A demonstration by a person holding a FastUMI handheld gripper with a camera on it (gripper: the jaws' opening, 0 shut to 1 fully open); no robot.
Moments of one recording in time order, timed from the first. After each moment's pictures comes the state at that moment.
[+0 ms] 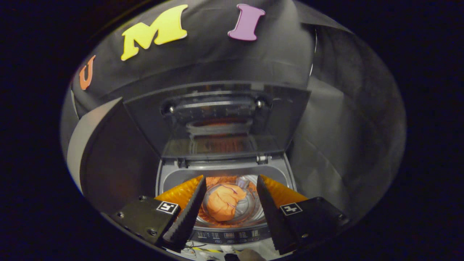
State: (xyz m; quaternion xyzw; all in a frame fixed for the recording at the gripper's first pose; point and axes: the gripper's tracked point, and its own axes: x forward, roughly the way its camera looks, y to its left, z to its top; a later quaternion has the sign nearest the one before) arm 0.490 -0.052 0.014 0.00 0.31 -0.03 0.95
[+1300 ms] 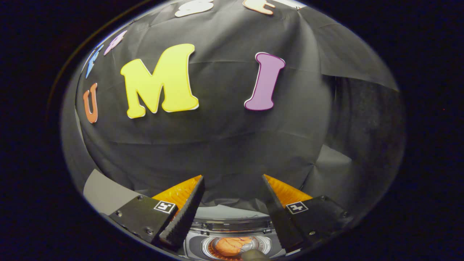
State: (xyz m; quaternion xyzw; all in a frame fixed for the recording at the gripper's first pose) arm 0.623 -0.006 0.212 -0.01 0.16 0.01 0.99
